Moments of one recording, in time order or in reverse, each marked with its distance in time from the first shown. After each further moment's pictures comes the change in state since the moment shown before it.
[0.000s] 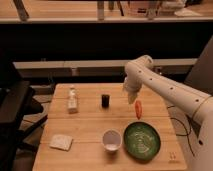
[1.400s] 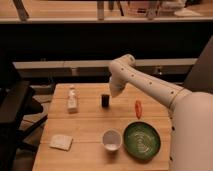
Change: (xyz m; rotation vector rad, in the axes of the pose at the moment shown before) arm -0.082 -0.048 0.031 -0.032 -0.069 -0.183
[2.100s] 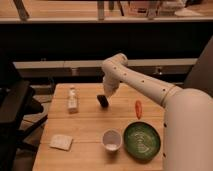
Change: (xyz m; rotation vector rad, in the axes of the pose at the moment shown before) arm -0.023 -0.015 0.003 -0.011 -0.020 -0.052
